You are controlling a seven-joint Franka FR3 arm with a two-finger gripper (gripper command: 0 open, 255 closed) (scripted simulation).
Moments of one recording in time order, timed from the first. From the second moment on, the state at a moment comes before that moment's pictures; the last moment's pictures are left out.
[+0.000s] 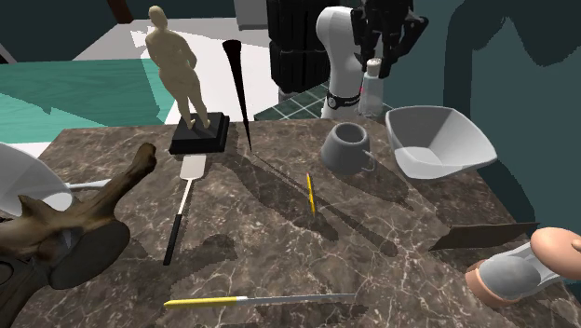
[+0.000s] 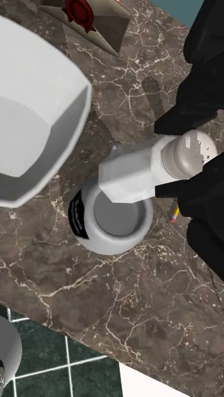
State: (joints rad) arm 0.24 -0.82 0.35 -2.46 0.35 1.70 0.54
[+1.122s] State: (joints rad) arm 0.26 -0.81 0.39 -2.64 0.40 1.89 0.52
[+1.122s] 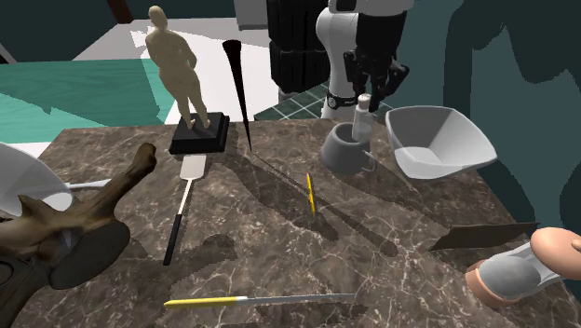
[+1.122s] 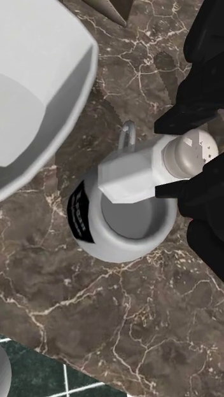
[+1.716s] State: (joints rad) arm 0.26 -0.81 0.40 -2.65 0.40 1.89 0.52
